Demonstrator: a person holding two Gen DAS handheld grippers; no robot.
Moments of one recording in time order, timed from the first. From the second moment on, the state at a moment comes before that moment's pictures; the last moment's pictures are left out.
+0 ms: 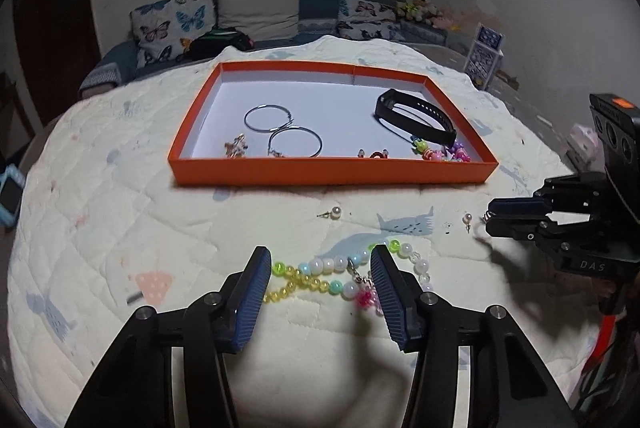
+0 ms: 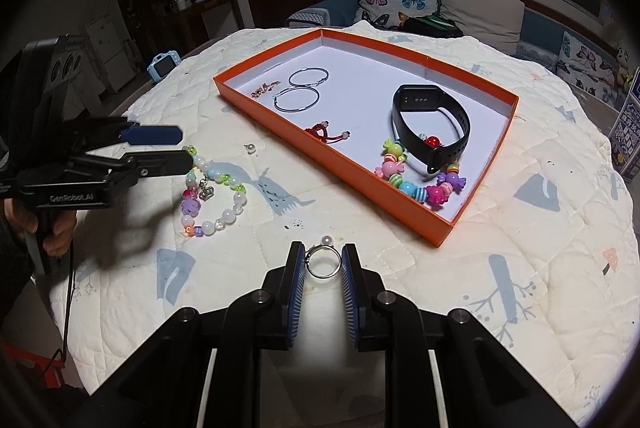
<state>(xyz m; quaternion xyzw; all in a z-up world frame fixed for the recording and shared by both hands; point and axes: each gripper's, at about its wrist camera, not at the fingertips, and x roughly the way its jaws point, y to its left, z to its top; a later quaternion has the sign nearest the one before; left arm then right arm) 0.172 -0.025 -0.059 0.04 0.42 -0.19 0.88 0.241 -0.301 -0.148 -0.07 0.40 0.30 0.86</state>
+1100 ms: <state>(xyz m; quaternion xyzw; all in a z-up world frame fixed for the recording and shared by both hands) 0.192 -0.068 -0.087 0.16 0.42 -0.29 0.85 0.248 -0.304 -0.147 -0.05 0.40 0.30 0.86</state>
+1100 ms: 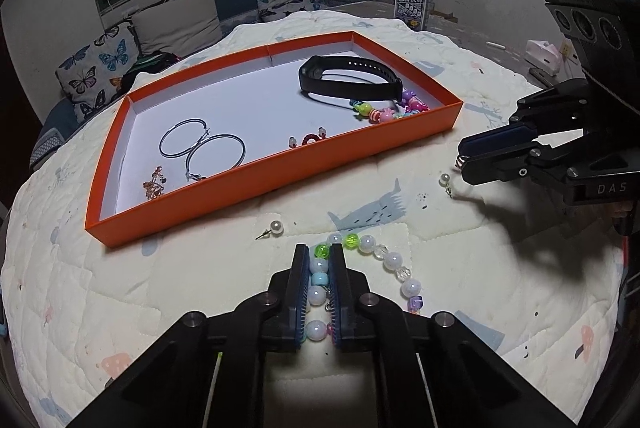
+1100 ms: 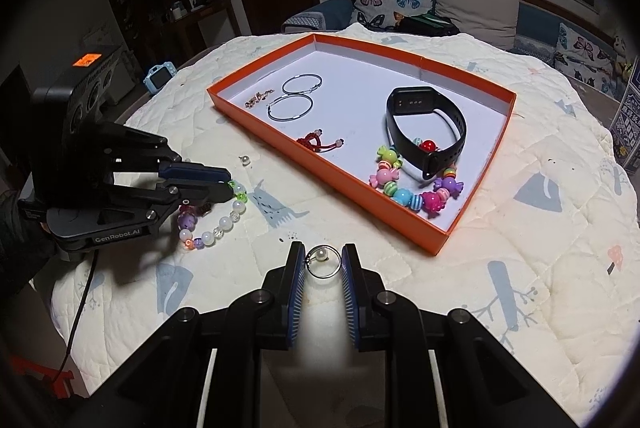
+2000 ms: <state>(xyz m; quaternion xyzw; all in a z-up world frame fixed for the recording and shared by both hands) 0.214 -0.035 0.072 0.07 0.30 -0.26 0.92 0.270 -0.300 -0.087 -0.04 0.34 0.30 0.89</state>
